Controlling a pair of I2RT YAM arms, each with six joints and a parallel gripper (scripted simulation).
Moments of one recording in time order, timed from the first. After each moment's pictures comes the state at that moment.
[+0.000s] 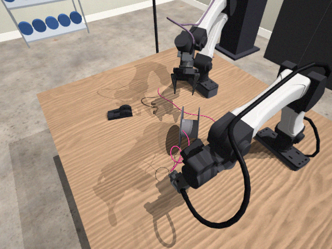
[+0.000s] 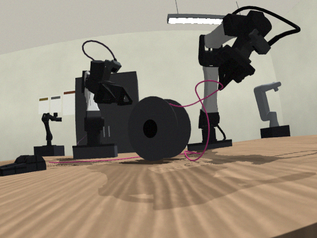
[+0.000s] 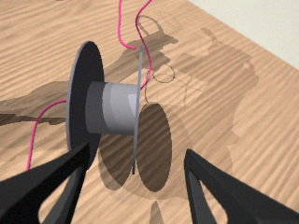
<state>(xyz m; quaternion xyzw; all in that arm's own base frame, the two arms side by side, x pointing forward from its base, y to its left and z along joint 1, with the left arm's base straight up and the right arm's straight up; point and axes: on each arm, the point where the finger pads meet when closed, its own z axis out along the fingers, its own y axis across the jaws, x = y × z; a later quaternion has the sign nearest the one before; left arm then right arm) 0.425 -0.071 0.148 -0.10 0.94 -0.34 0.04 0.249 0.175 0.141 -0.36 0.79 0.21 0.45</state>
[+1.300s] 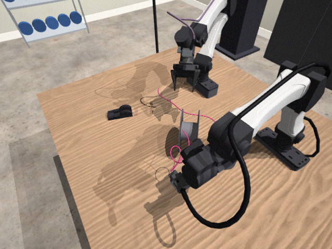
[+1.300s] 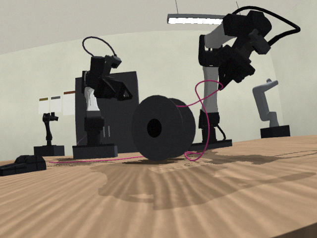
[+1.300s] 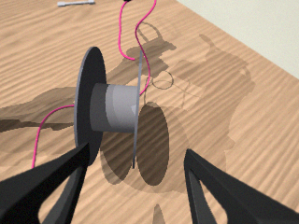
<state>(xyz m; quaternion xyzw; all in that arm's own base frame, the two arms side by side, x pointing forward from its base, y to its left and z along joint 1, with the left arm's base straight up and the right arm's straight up) 0.425 -0.071 0.148 -0.10 0.94 -0.34 0.04 0.250 0.177 0.159 -0.36 0.79 0.21 0.45</state>
